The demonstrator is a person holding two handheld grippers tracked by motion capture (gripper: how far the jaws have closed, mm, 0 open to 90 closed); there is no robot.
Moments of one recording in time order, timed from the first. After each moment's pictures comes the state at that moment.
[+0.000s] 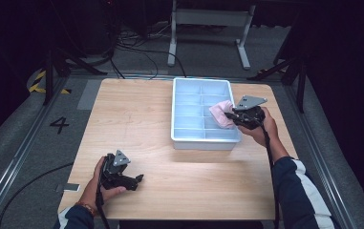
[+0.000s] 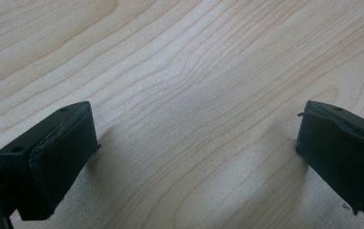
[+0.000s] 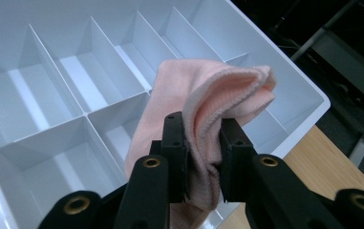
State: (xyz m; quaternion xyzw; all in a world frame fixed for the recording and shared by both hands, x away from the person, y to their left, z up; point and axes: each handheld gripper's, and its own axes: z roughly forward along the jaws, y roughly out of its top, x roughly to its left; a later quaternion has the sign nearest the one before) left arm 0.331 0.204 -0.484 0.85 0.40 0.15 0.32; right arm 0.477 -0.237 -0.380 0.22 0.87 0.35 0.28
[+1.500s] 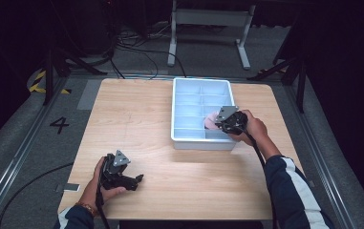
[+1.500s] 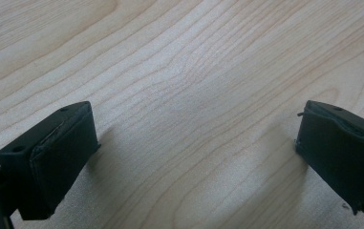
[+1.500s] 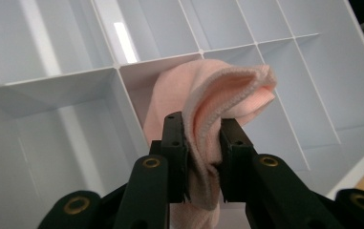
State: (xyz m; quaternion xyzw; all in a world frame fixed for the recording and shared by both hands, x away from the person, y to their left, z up) left arm 0.331 0.204 -0.484 0.85 0.40 0.15 0.32; right arm 0.483 -0.197 -0.411 0.13 0.93 0.24 0.27
